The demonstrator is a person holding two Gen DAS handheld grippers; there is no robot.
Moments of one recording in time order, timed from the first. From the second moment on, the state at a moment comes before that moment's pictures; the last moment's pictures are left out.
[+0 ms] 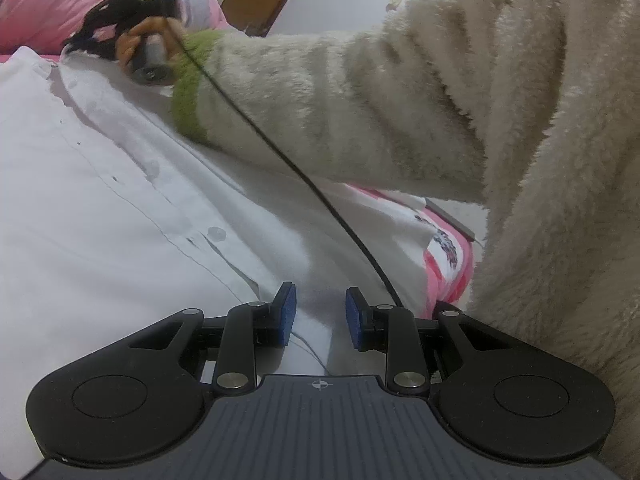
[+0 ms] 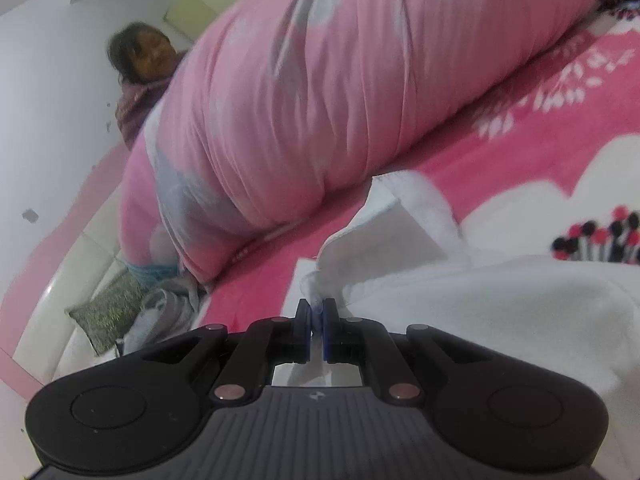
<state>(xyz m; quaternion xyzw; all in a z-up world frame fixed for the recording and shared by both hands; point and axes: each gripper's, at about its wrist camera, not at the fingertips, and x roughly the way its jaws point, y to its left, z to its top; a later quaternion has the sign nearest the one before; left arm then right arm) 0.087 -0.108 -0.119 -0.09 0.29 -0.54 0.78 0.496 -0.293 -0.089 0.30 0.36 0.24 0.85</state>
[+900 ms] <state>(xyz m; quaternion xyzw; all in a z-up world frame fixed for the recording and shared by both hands) 0.044 -0.108 -0.111 -0.09 0.27 -0.52 0.80 0.309 -0.216 -0.009 -0.12 0.36 0.20 0.90</state>
